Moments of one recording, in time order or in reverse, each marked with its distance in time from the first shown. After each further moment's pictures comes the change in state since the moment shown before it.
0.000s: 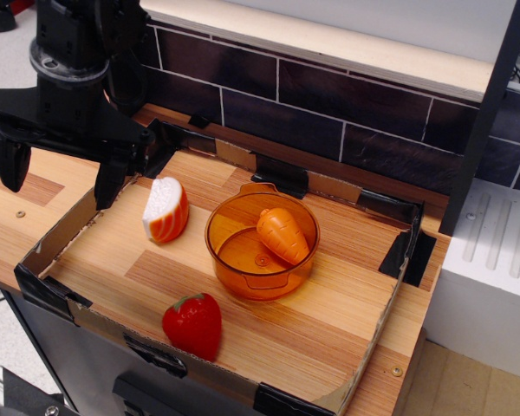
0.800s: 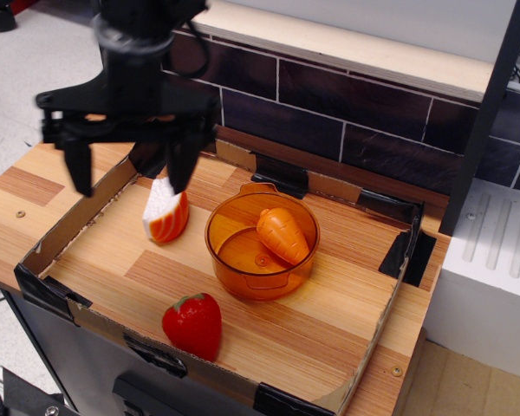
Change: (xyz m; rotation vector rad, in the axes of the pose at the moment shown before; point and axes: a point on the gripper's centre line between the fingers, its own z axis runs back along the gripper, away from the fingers) arm 0.000 -0.043 0.026 -0.127 0.121 0.335
